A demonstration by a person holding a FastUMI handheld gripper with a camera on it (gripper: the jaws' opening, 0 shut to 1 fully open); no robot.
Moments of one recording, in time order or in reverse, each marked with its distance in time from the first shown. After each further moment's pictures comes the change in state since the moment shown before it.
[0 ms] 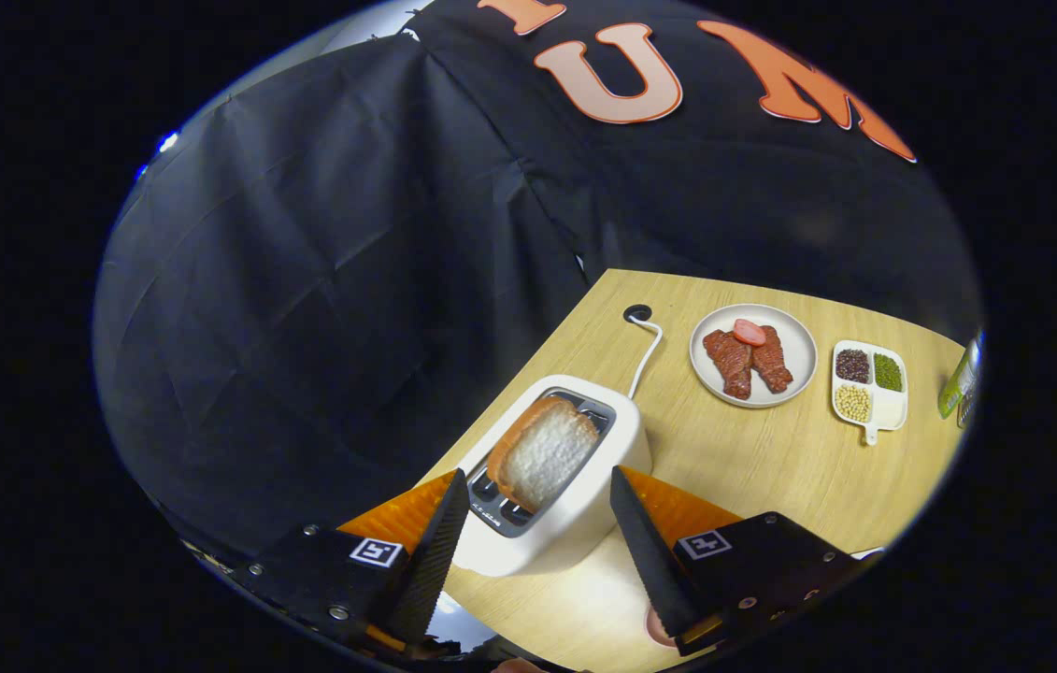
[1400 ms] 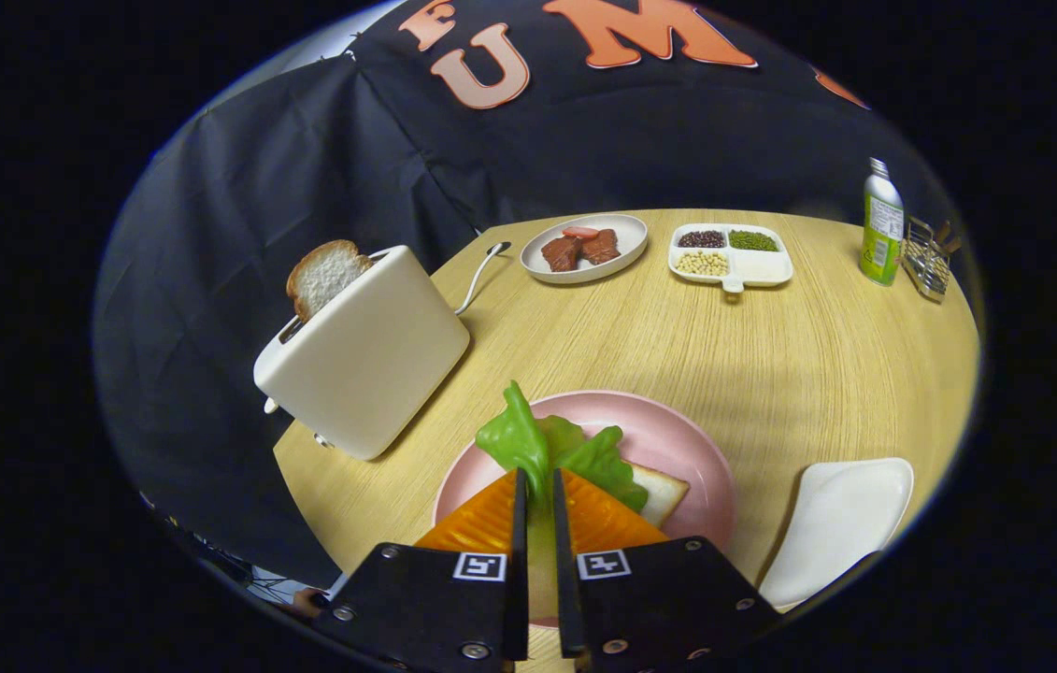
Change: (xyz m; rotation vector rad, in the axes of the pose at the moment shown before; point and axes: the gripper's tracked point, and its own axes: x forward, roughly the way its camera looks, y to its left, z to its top) arm -0.051 -0.201 -0.193 0.059 -0.072 -0.146
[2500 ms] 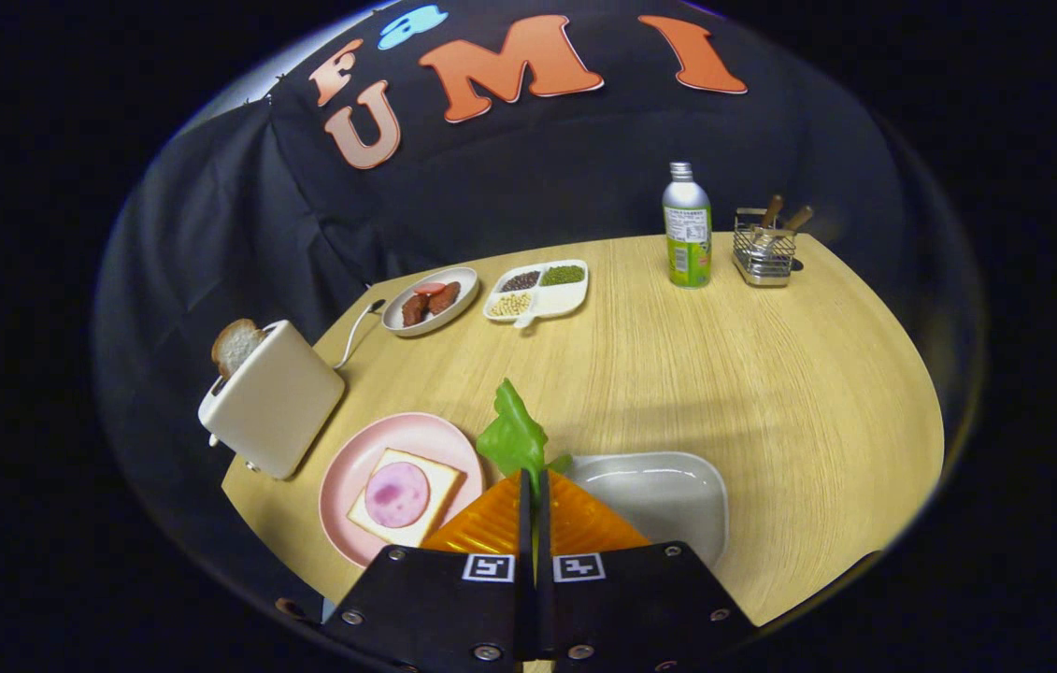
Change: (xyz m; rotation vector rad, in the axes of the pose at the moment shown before) arm -0.108 -0.131 0.016 0.138 -0.145 -0.240
